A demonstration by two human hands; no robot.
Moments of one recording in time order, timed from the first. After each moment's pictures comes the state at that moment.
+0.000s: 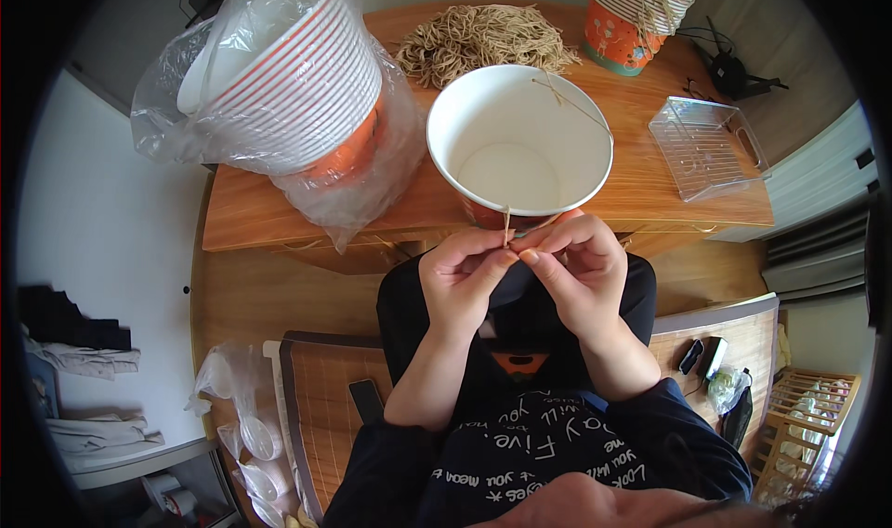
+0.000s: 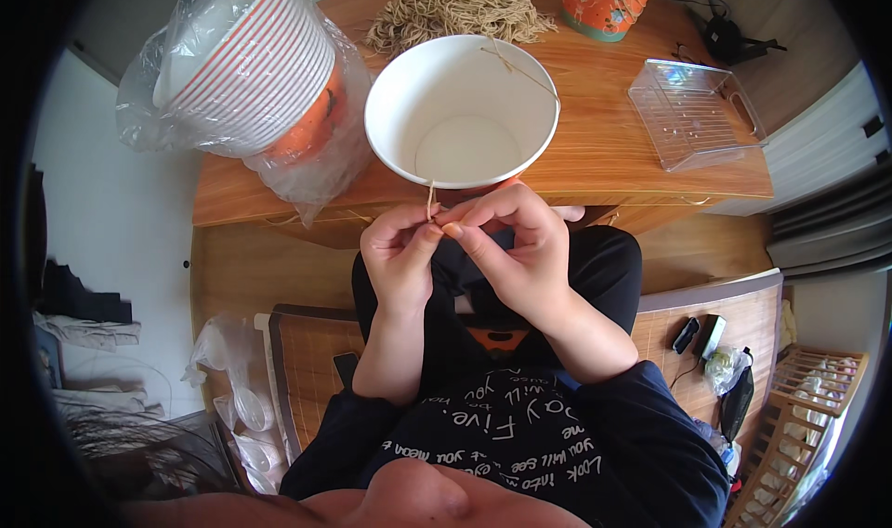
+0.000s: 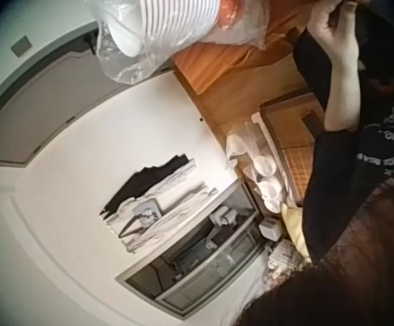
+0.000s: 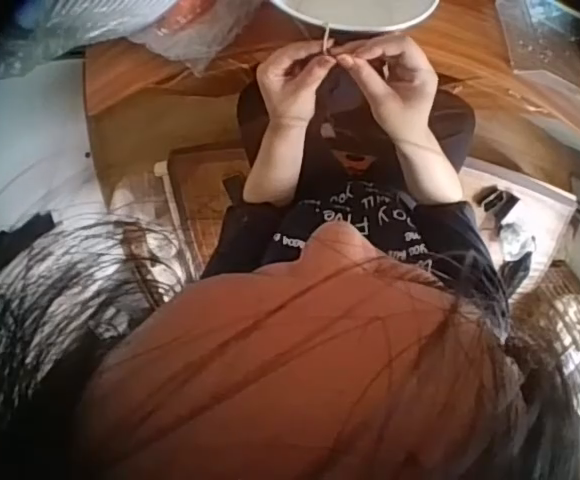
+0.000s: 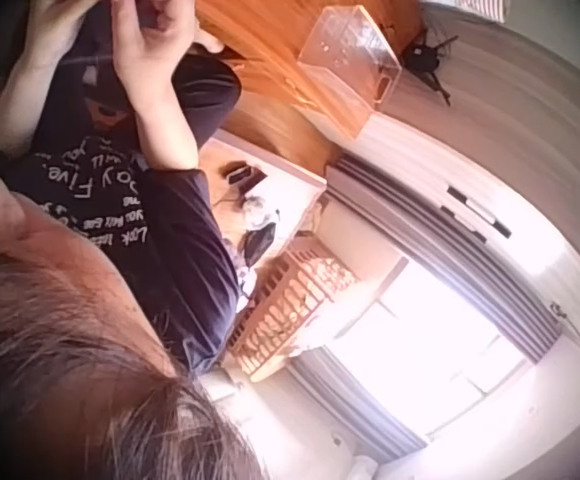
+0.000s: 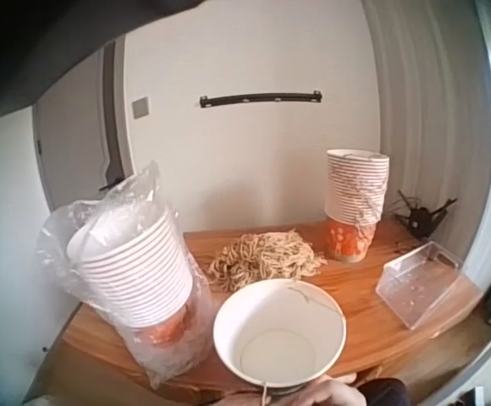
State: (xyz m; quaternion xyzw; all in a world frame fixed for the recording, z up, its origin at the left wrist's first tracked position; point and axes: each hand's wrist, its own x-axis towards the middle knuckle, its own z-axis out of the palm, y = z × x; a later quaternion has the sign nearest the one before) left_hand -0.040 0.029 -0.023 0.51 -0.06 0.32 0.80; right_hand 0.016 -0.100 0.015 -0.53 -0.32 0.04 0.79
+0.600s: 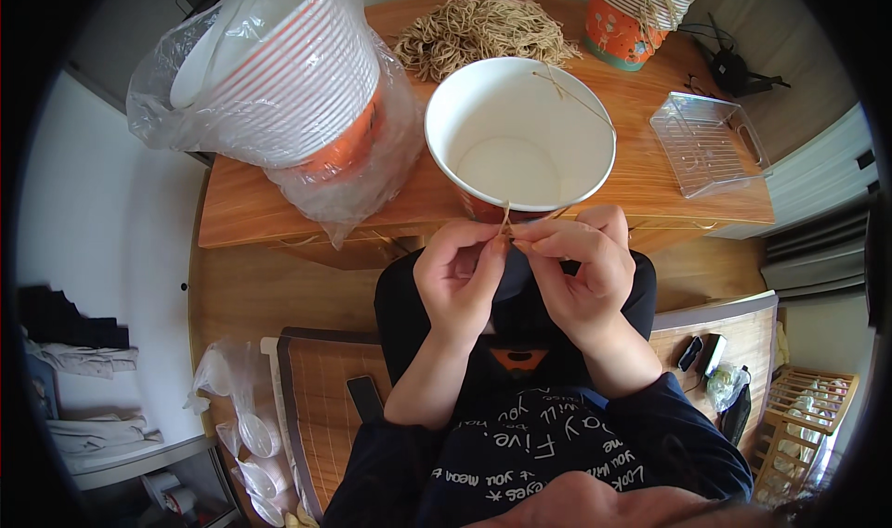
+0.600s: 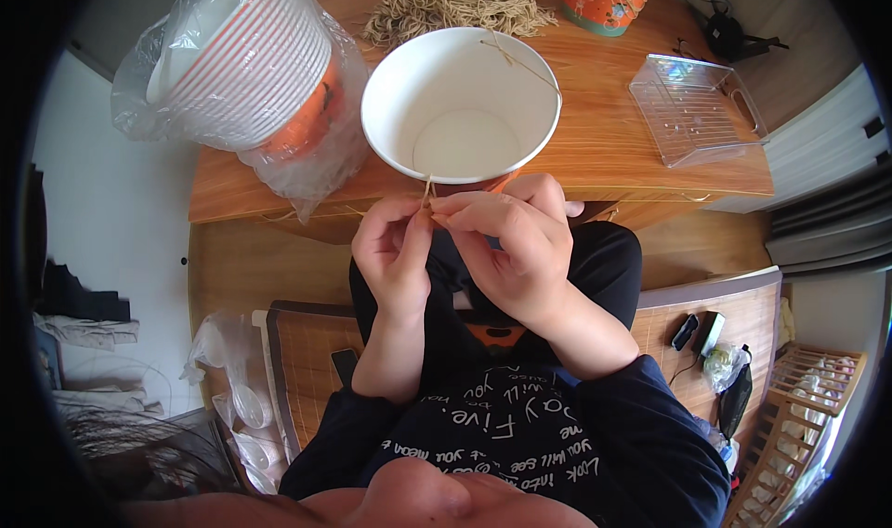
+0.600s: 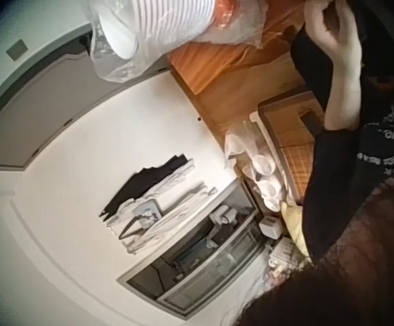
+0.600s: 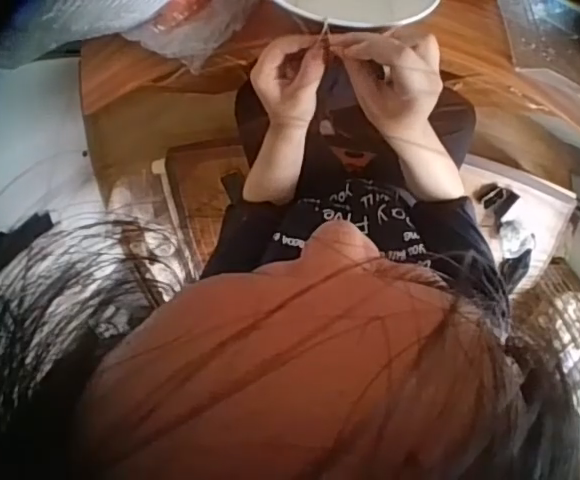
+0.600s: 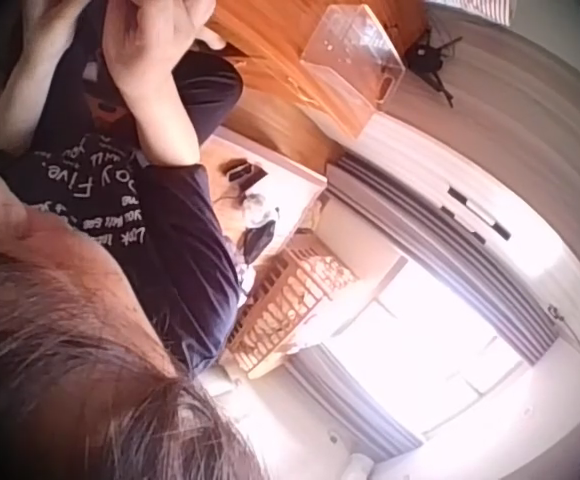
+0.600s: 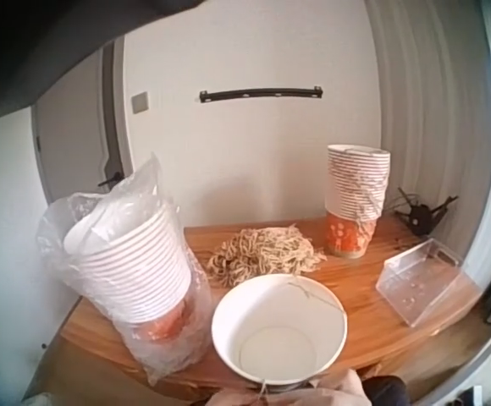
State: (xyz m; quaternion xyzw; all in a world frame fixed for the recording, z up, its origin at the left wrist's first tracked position) left_hand -0.043 0.023 -0.009 0.49 0.00 0.34 0.80; right_hand 0.021 -0.096 0.032 -0.69 -0.42 -0.28 0.52
